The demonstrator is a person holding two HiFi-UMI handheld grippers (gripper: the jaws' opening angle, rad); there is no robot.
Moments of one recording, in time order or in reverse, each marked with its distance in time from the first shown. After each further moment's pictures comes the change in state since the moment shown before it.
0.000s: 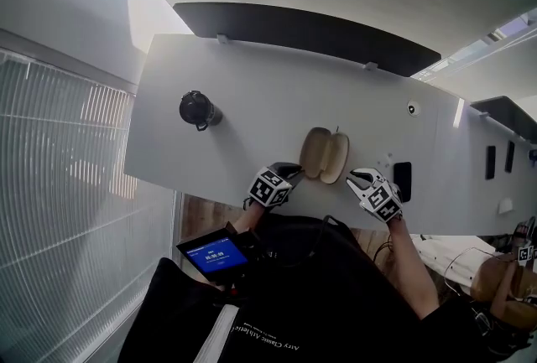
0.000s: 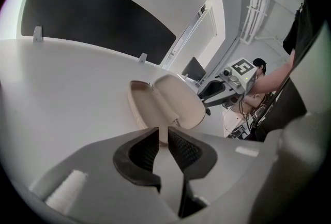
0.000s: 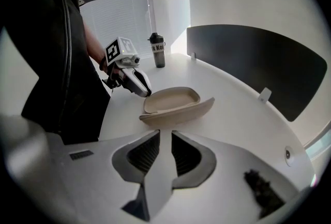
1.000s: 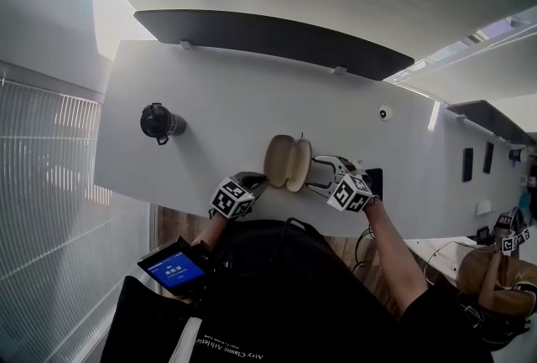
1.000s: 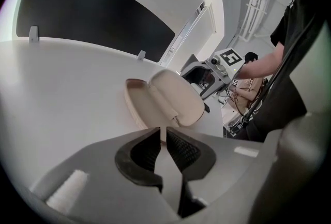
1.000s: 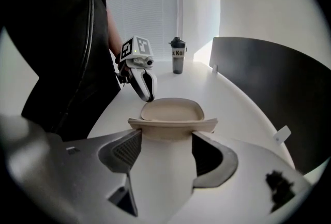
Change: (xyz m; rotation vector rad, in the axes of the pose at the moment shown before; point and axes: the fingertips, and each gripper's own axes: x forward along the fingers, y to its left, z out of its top) left arm 0.001 0.008 -0.003 0.019 0.036 -0.002; right arm 0.022 -0.024 0.034 -0.316 -0.070 0.153
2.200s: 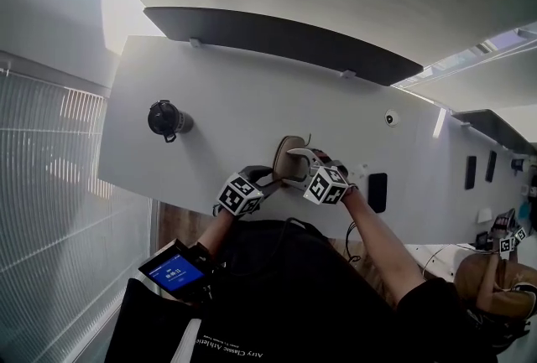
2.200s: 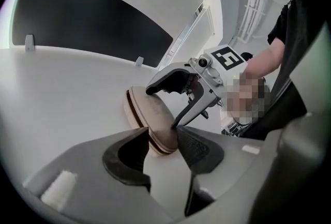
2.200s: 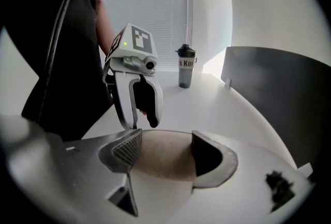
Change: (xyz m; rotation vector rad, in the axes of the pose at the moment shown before) left arm -0.003 -0.002 0.027 0.017 -0.016 -0.007; right arm 0.068 -0.009 0.072 -0.097 -0.113 0.051
